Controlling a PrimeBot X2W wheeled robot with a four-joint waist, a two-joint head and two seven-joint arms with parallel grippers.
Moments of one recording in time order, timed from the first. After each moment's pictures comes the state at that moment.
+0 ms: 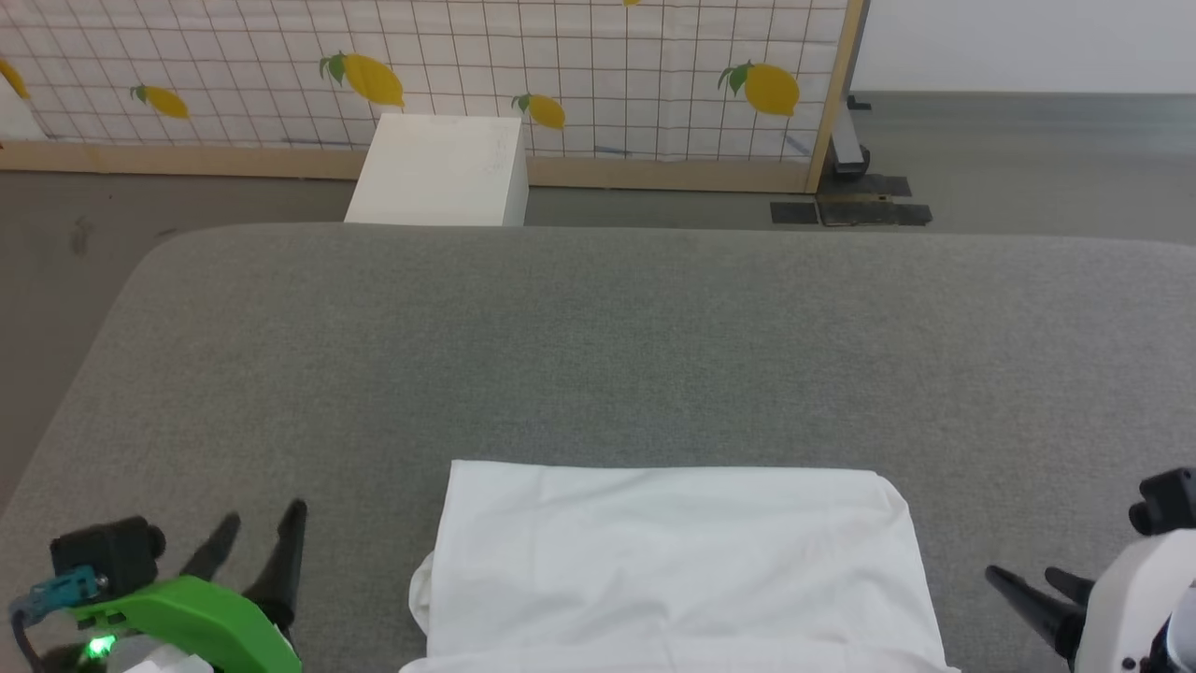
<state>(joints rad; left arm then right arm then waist) 0.18 0.34 -0.01 -0.20 -0.64 0.07 0.30 0.14 -0.29 -0.16 -0.17 0.61 0.13 0.88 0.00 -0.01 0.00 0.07</state>
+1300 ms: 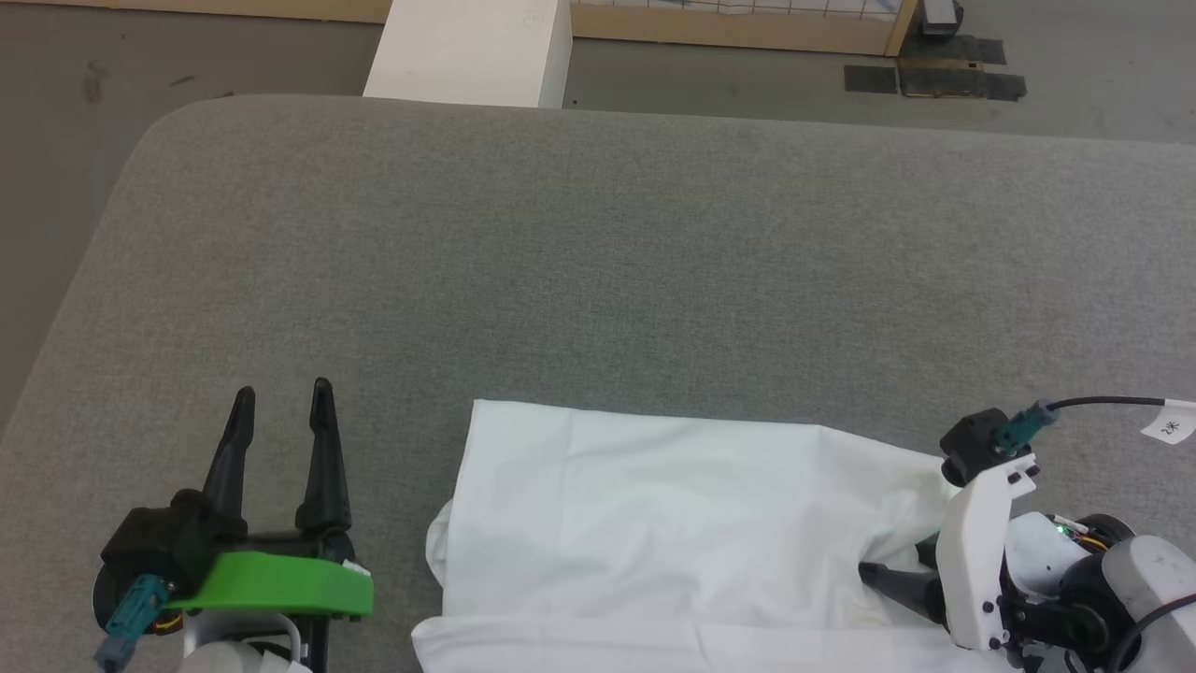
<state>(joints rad) -0.01 0.11 0.03 -0.03 -0.30 -0.08 -0.25 -0.23 -0.48 0.42 0.17 0.82 0.13 0.82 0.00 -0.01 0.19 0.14</state>
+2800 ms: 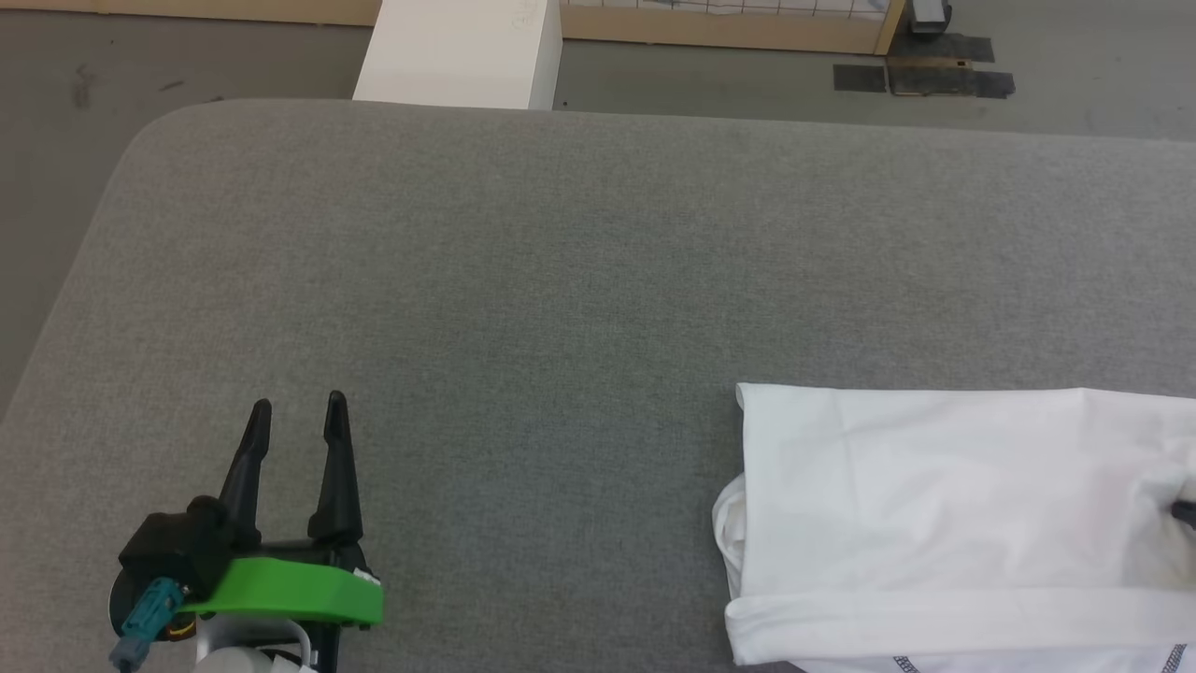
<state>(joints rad) -0.01 0.07 0.05 0.01 -0.27 -0.12 -0.26 -0.24 -0.60 -0.06 0.37 0.56 0.13 0.88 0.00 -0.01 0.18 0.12</state>
